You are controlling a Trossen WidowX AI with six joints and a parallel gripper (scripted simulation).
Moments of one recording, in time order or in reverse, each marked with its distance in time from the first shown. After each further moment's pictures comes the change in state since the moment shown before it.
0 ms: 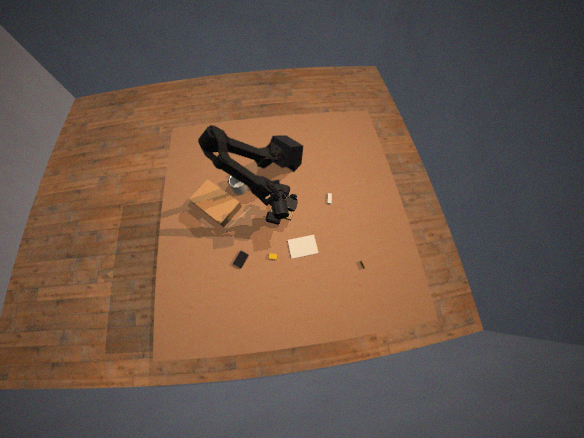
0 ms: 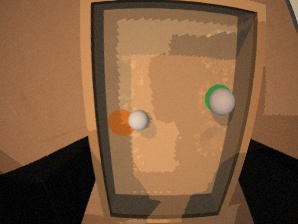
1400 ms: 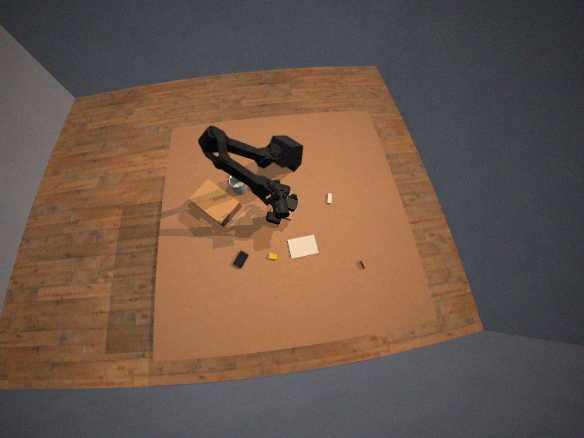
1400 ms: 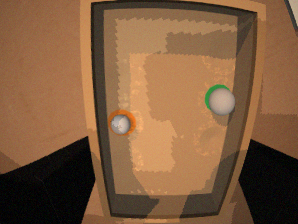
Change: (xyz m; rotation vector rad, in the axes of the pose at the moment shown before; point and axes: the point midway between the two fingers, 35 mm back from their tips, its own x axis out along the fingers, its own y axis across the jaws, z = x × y) arm 0.000 0.000 0.000 0.001 0.008 -0.012
